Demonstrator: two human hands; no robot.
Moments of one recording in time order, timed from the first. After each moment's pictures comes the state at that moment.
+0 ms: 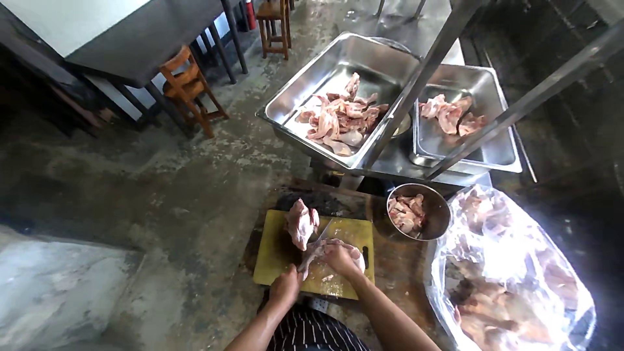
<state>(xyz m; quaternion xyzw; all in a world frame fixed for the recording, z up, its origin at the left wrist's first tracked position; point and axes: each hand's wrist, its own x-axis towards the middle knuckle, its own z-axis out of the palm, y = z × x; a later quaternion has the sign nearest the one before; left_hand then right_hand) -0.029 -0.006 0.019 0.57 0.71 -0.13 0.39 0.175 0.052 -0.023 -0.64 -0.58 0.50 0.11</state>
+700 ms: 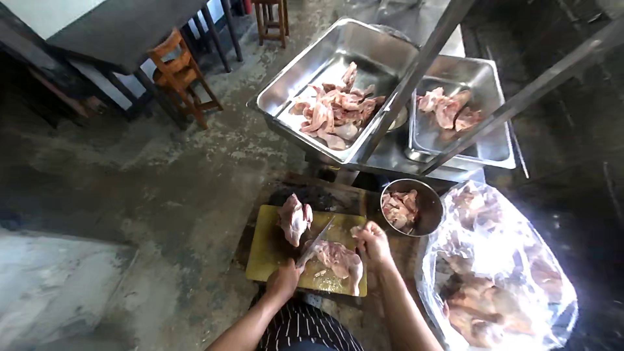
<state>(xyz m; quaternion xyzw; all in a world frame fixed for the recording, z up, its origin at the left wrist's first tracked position) -0.014 0.002 0.024 0.60 0.68 -0.13 0.39 0.259 0.054 0.041 -0.56 -0.30 0.56 0.52</state>
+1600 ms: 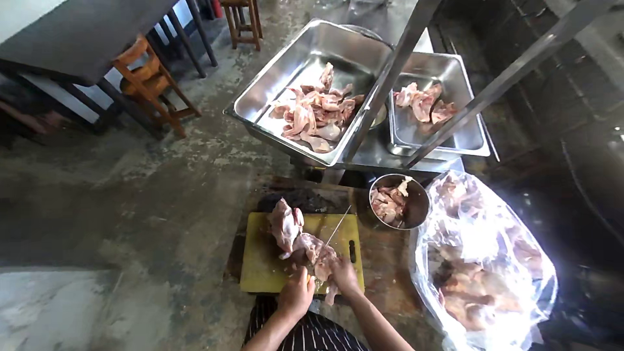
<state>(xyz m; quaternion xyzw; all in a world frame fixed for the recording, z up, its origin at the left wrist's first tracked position) 0.014 -0.020 0.024 0.67 0.63 -0.02 0.39 0.190 -0.006 -0.014 -0.79 -0.29 0.50 0.19</state>
